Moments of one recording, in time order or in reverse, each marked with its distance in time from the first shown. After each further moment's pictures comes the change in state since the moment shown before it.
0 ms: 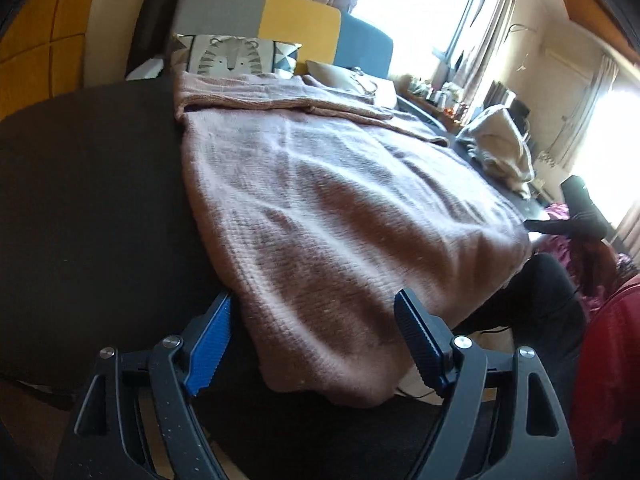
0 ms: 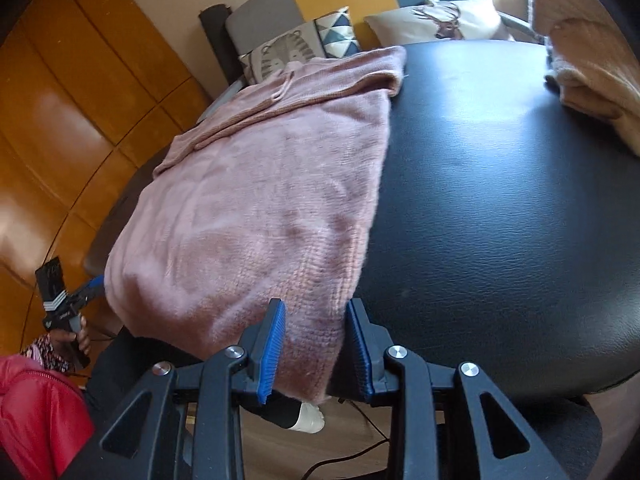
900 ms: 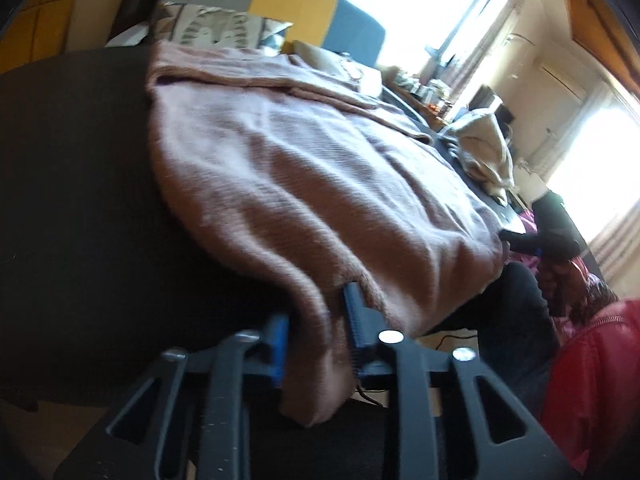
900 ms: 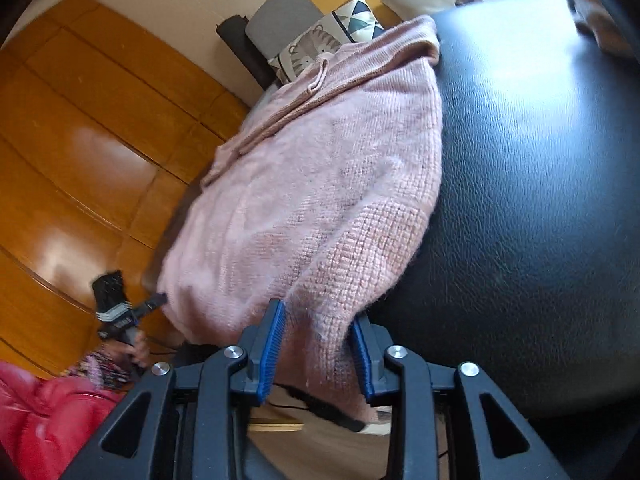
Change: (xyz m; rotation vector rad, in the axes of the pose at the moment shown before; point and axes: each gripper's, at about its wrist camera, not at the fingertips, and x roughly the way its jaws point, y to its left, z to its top) left arm 0.024 0.004 0.013 -0.111 0.075 -0.102; right arm 0.021 0.004 -0.005 0.099 0.003 0.221
